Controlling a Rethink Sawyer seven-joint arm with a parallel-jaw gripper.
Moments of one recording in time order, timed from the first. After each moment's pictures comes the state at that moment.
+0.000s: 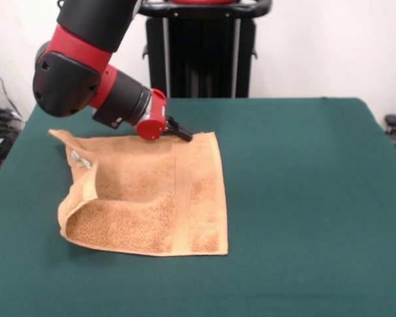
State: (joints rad) arm -0.11 0.14 -0.53 1.14 -1.72 -1.51 2.12
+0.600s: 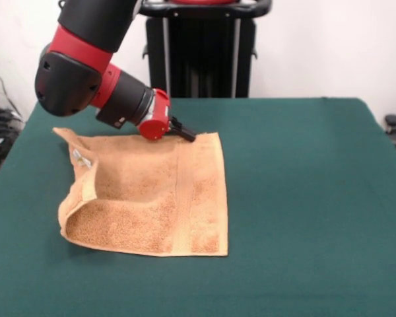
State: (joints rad) arm -0.11 0.14 -0.52 1.16 -1.70 -1.51 2.12
